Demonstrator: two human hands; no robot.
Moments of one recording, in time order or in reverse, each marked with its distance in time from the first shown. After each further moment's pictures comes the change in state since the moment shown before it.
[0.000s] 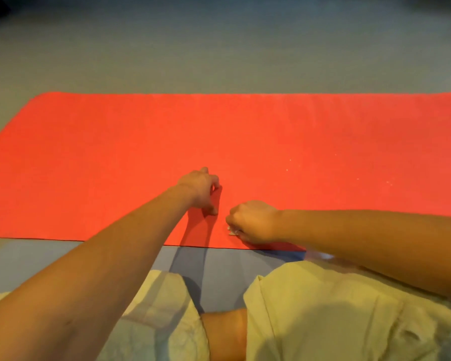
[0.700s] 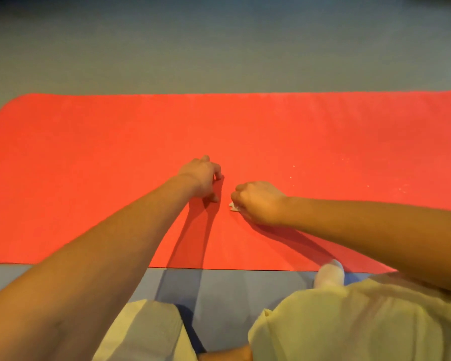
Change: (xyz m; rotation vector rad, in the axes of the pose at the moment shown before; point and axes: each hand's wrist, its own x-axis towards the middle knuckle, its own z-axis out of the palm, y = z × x) left_hand 0.060 -0.001 -0.027 -0.002 0.053 -0.001; right_hand 0.034 0.063 -0.013 -0.020 0.137 0.131
